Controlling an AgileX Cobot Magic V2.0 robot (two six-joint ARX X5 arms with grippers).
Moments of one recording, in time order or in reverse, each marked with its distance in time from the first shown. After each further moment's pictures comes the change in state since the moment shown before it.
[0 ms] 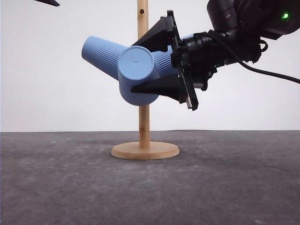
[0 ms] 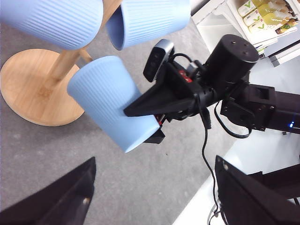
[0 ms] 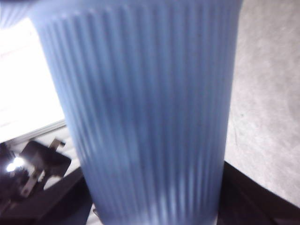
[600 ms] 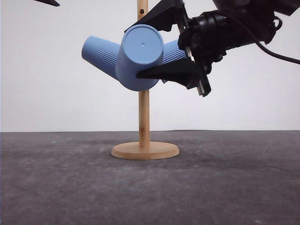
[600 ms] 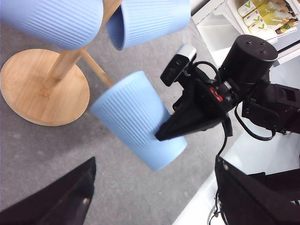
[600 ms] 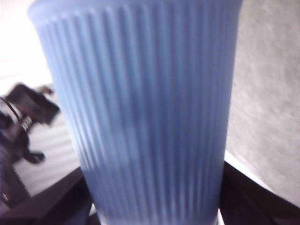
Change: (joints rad) left_arx 0.000 0.000 0.000 0.000 0.000 0.000; right_arx 0.009 -0.121 0.000 -0.219 -0.078 -0.207
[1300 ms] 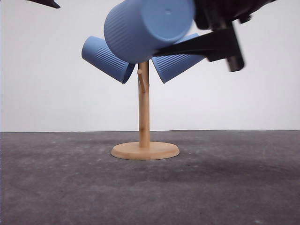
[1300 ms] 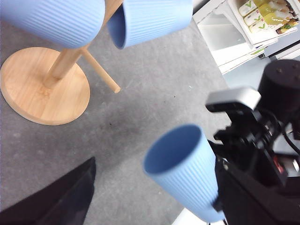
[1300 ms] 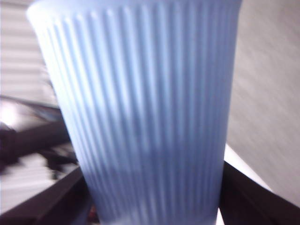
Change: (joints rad) left_arx 0.000 0.004 0.000 0.000 0.000 -0.002; right_arx 0.070 -0.239 -0.005 -0.538 0.015 -0.591
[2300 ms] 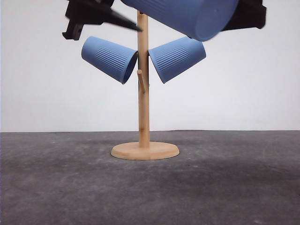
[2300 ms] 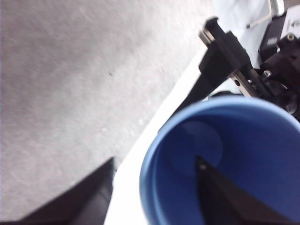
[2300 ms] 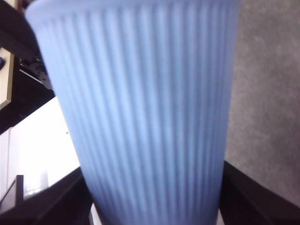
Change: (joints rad) left_arx -0.408 0.245 0.000 0.006 0.000 -0.073; right_arx 0.066 -0.264 0.000 -0.359 0.350 -0.822
